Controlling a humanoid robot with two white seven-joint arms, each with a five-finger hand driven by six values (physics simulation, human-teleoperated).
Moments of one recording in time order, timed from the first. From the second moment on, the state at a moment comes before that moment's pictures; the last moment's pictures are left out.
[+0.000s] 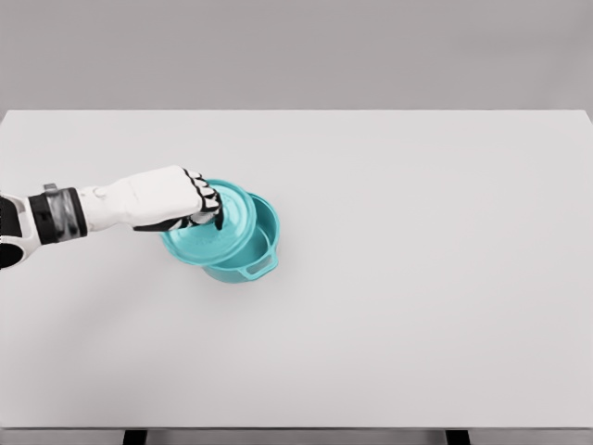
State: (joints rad) left arm -0.53 0.76 -0.59 -1.58 -0.49 -0.61 -0.40; right arm 0.06 0.00 -0.30 0.08 0.25 -0.01 0.09
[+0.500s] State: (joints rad) left arm -0.54 0.70 -0.60 -1.57 -0.52 -0.61 -0.40; right arm 0.06 0.00 -0.30 0.08 0.25 -0.01 0.09
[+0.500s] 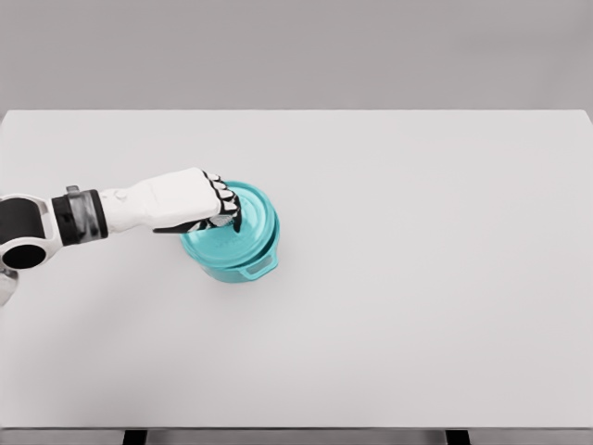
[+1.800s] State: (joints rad) left arm -0.52 0.67 -0.60 -1.54 -0.50 -0.60 -0.38; right arm 0.06 0.00 -0.30 0.08 0.25 -0.01 0.09
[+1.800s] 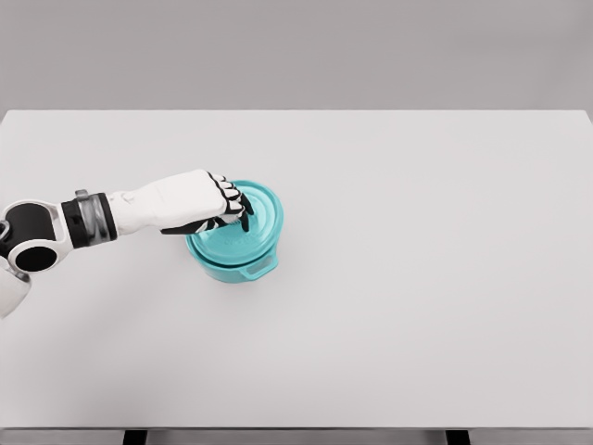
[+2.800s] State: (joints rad) left arm -0.52 0.67 -0.60 -1.54 -0.54 -0.61 -0.40; right arm 0.06 0.00 -0.30 0.08 0.25 -0.01 0.09
